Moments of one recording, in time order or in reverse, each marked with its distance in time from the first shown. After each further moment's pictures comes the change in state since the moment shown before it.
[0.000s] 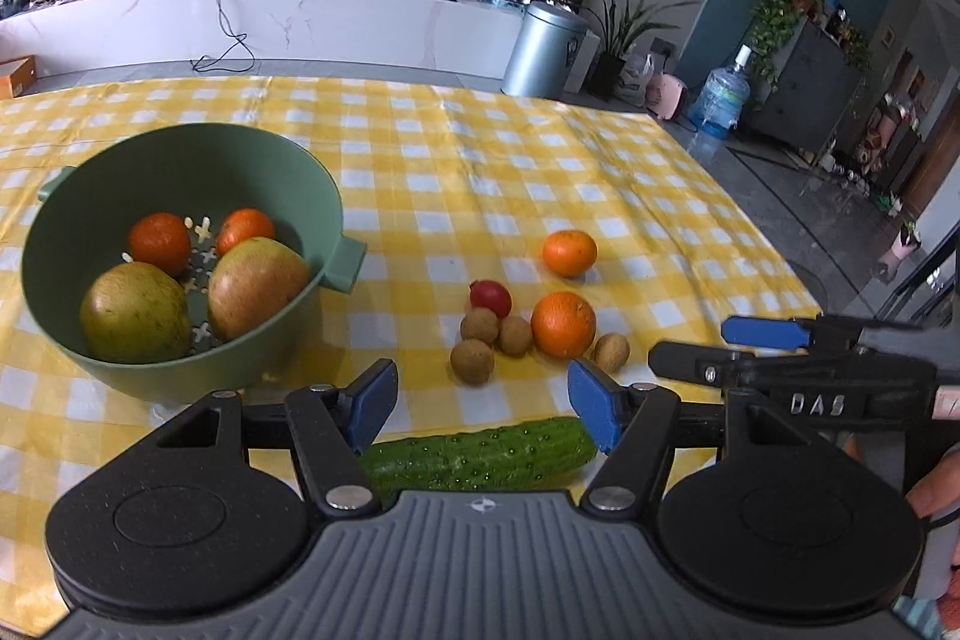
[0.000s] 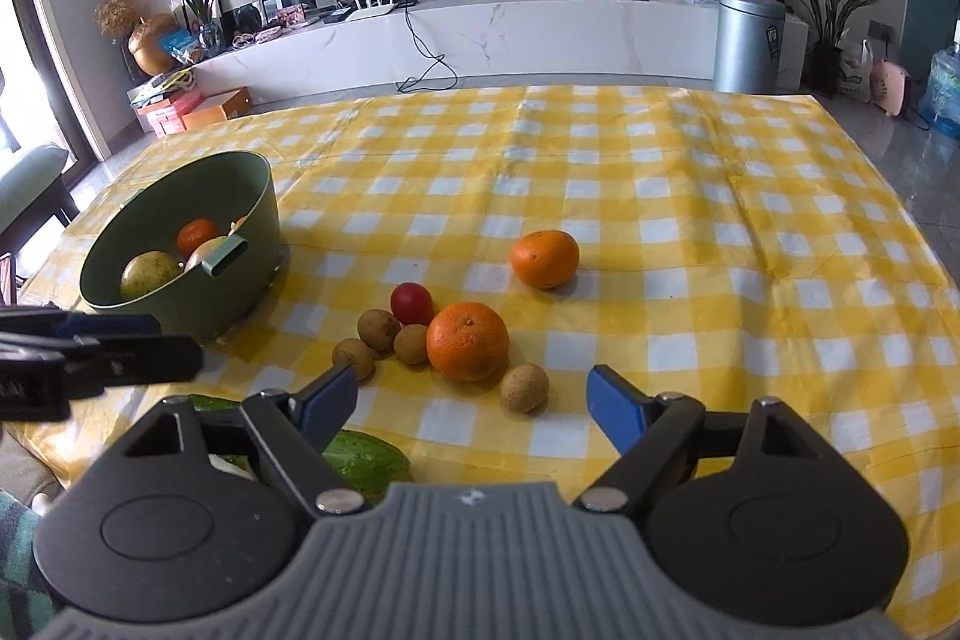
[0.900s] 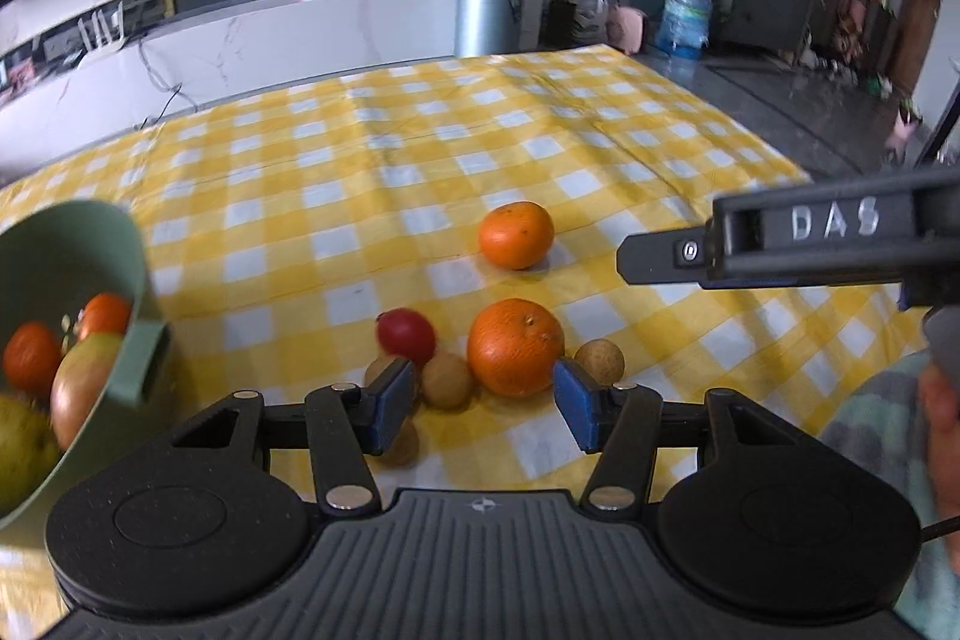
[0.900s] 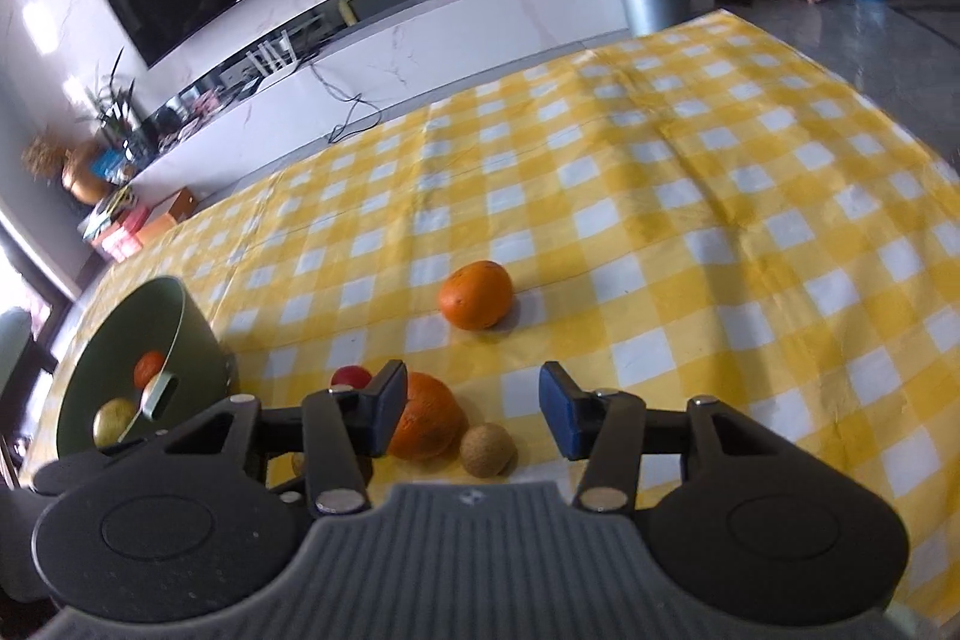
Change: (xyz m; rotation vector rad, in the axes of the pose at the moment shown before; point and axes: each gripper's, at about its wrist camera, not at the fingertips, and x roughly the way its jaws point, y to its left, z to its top) left arm 0.089 -0.063 0.007 0.262 0.039 0.044; right arm 0.028 -0.048 0.017 0.354 -0.028 -0.027
